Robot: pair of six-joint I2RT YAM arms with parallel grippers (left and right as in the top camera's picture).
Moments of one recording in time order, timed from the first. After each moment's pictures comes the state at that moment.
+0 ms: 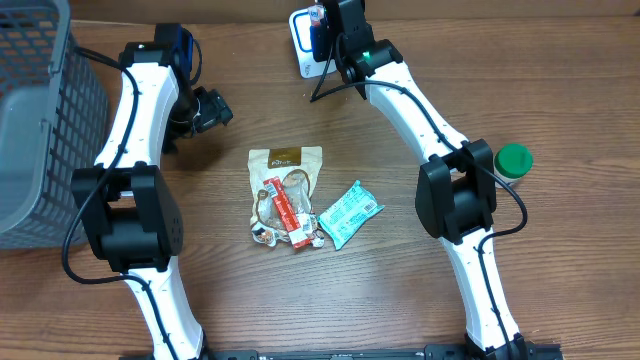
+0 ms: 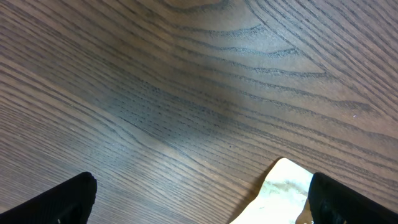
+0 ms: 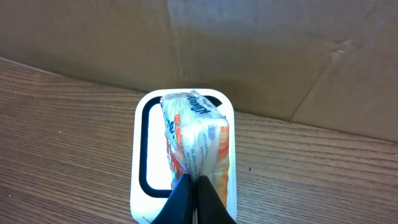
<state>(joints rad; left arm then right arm) 0.02 2.17 1.91 -1.25 -0.02 -0.57 0.43 2.51 2.31 -0.42 0.12 0.14</state>
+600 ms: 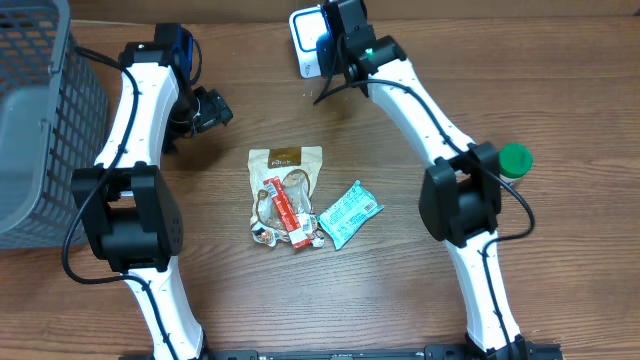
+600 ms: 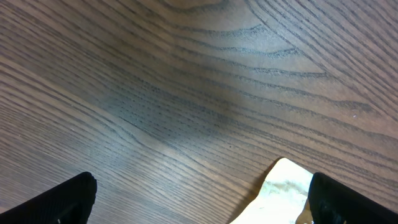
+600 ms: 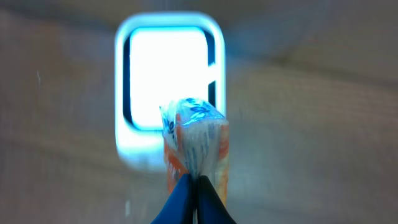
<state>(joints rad) 0.02 2.17 1.91 -1.25 -0.02 -0.57 0.43 2.45 2.31 -0.69 0.13 0.16</state>
